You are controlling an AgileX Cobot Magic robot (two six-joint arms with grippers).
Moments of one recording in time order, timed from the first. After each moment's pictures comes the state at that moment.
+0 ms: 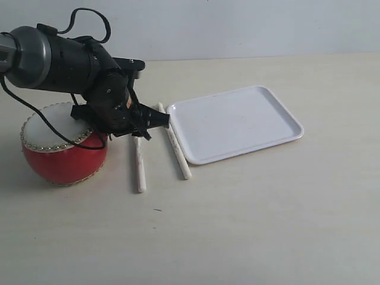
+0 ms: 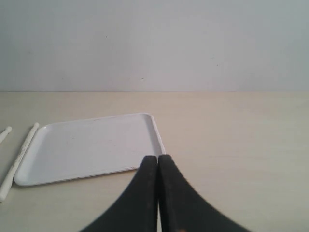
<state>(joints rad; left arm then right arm) -0.61 2.04 -1.27 0.43 0.54 -0.80 0.03 0.01 0.00 -0.02 0.25 0.03</state>
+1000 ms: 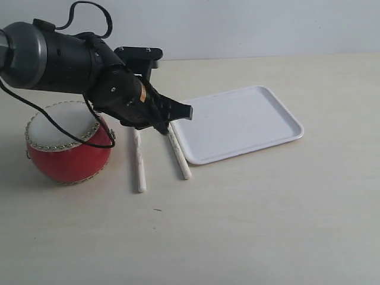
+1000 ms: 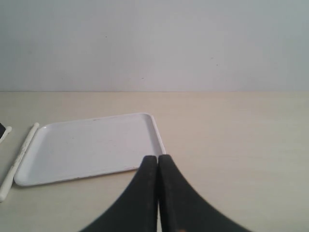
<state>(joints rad) -0.67 1.99 -1.25 0.37 0.38 -0.73 0.03 0.01 0.00 -0.02 0.25 0.03</state>
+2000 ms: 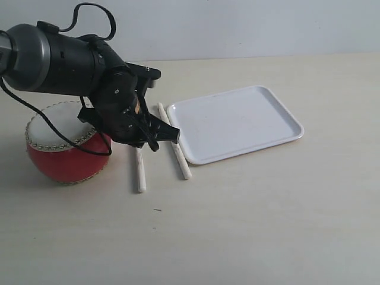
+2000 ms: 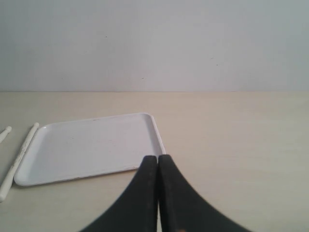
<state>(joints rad) -0.69 1.99 -1.25 0.34 0.61 -0.63 0.03 0.01 0.00 -0.02 0.25 0.03</state>
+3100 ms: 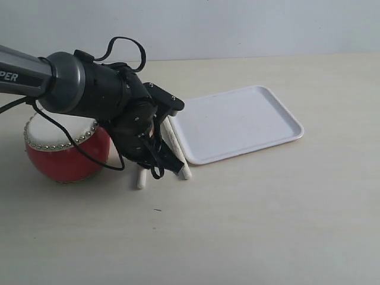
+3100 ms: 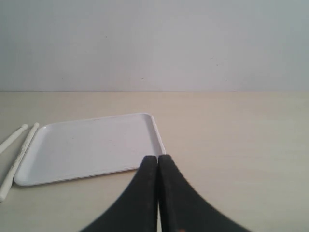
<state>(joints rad) -0.74 2.08 -1.25 0.42 0.60 -0.44 0.03 0.01 0.00 -0.02 0.25 0.03</state>
